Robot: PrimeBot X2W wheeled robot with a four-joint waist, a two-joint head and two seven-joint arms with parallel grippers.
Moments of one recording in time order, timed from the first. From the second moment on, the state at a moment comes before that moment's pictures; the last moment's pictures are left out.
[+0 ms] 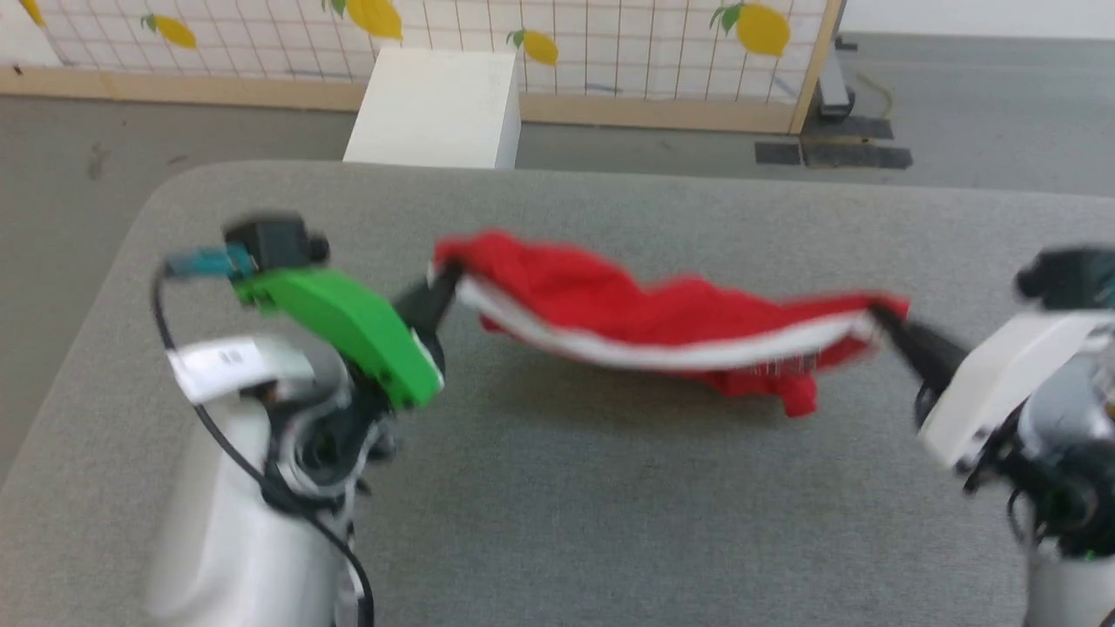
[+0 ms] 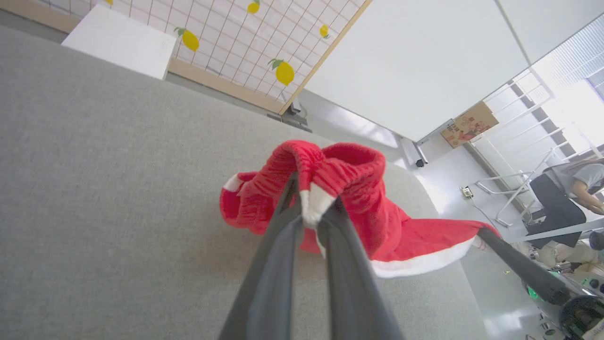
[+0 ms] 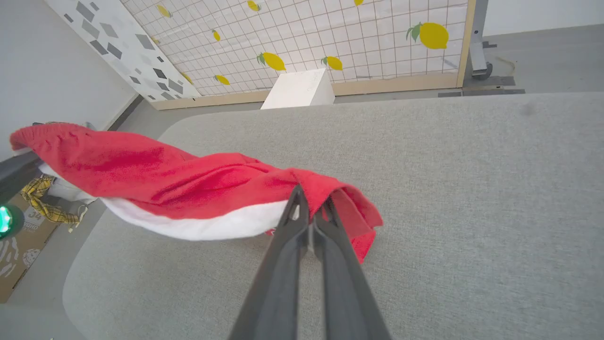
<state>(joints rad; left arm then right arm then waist) -0.36 0.10 -0.13 -0.04 -0.80 0.07 0.59 -0.22 -0.08 -0.14 -0.16 0.49 0.13 0.80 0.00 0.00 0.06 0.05</state>
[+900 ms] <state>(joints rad) -1.04 0.18 -0.09 0.26 -0.70 0.16 0.61 -0.94 -0.07 -0.26 -0.02 0.55 0.13 0.90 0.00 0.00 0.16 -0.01</state>
